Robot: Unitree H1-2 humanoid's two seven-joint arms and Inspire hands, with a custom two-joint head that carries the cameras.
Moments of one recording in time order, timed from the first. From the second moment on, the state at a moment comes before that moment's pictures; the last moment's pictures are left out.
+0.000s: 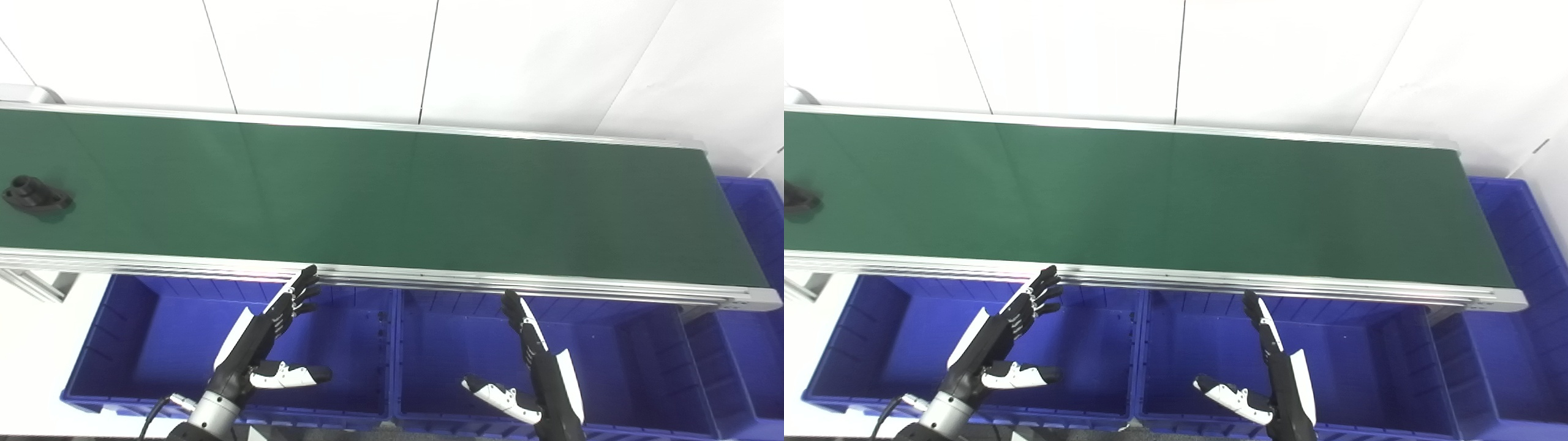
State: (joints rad) left arm 0.22 0.15 -0.13 0.13 0.03 -0.44 -0.24; right arm 0.33 -0.13 0.22 0.06 -0.21 -0.42 -0.14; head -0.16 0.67
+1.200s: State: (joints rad) left arm 0.21 0.16 -0.15 0.16 0.03 -0.44 -0.22; right arm 0.32 -0.13 0.23 0.09 -0.22 -0.42 -0.15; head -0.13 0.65
